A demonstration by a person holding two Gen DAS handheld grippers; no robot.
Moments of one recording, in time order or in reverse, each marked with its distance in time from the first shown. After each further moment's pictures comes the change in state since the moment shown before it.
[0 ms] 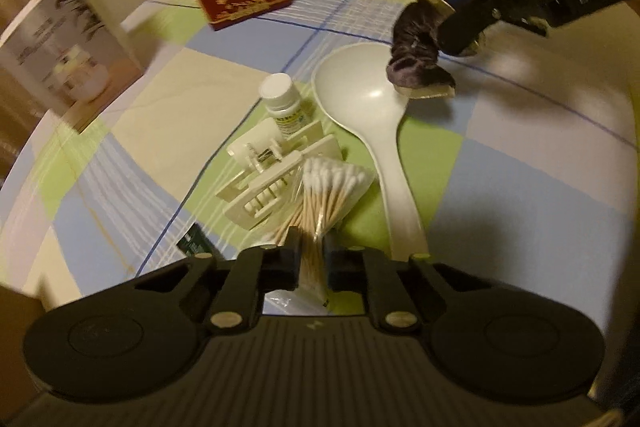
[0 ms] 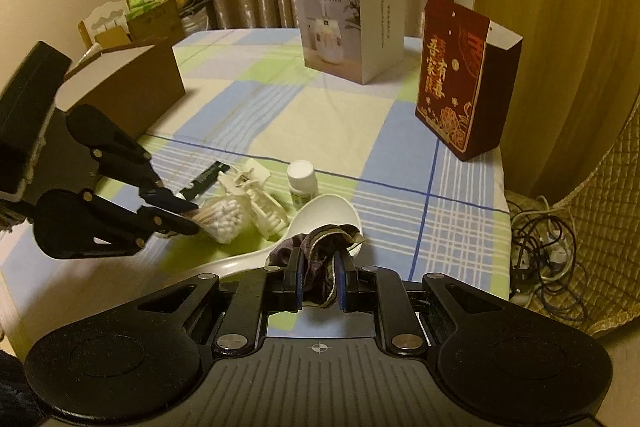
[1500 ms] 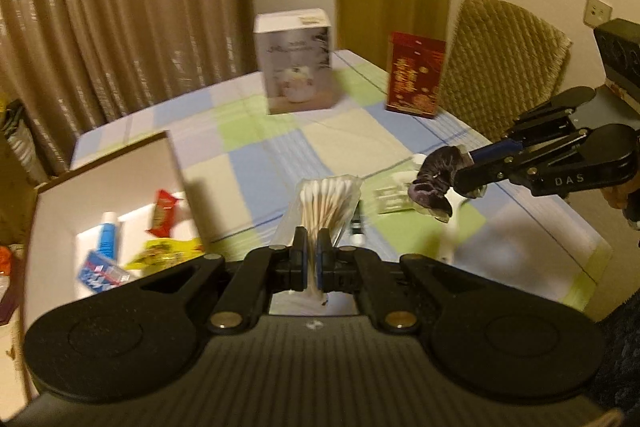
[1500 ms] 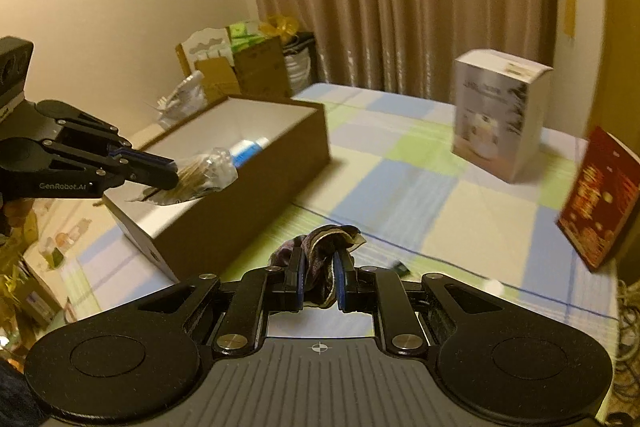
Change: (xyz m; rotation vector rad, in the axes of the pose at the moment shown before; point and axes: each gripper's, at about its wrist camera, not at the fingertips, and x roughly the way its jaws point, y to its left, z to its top) left arm -0.226 0.065 -0.099 -0.494 -0.233 0.192; right arm -0.016 0.147 0.068 -0.128 -0.119 0.236
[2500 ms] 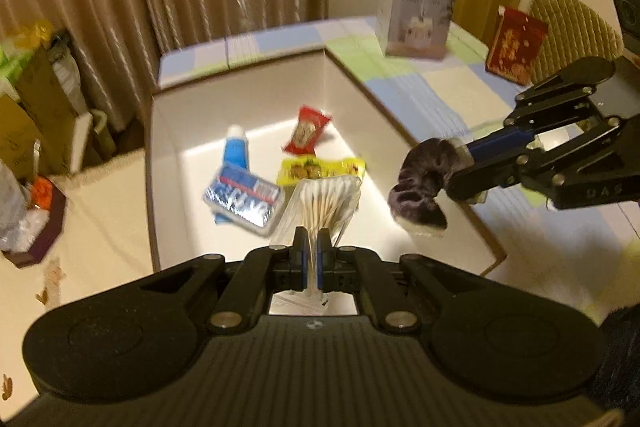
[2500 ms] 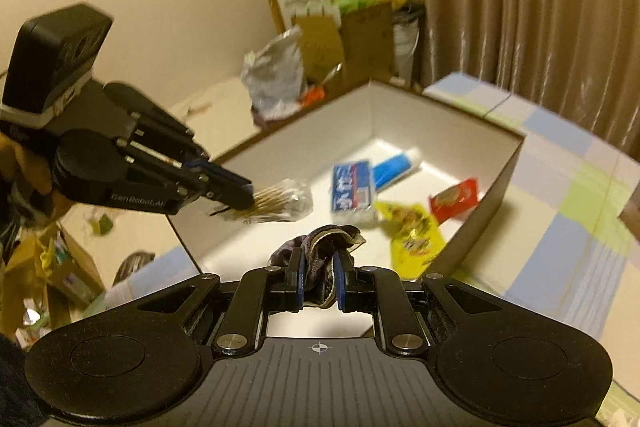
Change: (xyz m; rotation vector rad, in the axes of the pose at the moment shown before) left arm -0.009 0.183 -0.060 -0.106 0.156 0.025; right arm 0.177 0.146 0.068 -0.173 0.156 0.196
